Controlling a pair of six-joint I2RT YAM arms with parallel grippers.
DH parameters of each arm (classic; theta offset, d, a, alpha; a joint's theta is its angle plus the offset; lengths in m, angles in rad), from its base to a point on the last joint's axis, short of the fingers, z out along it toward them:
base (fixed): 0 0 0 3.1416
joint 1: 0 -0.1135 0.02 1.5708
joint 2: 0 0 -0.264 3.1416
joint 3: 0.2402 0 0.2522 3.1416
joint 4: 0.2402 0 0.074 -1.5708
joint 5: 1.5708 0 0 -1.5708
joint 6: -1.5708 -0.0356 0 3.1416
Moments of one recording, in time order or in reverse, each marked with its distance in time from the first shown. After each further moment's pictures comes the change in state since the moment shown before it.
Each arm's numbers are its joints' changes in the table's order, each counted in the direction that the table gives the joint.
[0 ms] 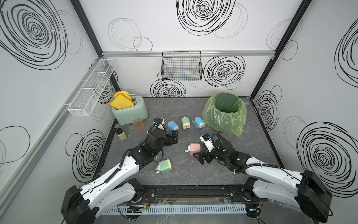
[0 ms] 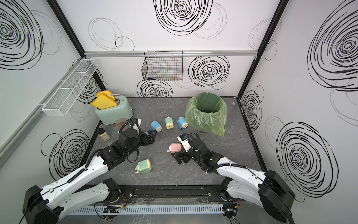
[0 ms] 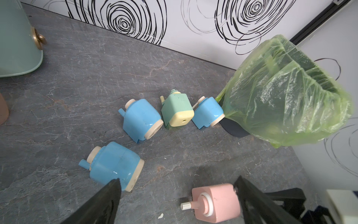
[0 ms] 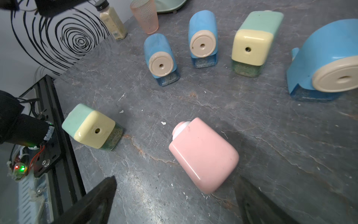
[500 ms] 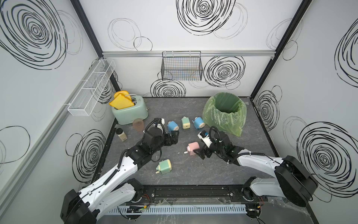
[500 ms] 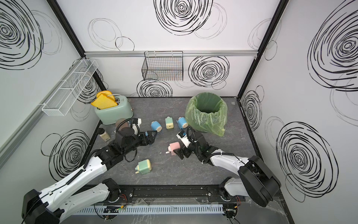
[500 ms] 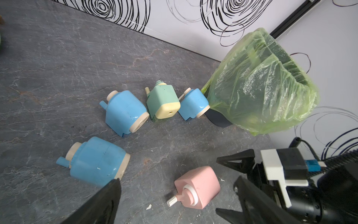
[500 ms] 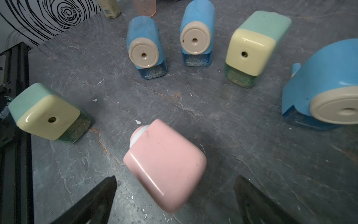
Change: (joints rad) left arm -0.055 -0.022 -0.006 0.000 0.169 -0.001; right arm 0.173 0.211 0.030 -0.140 -0.155 0.259
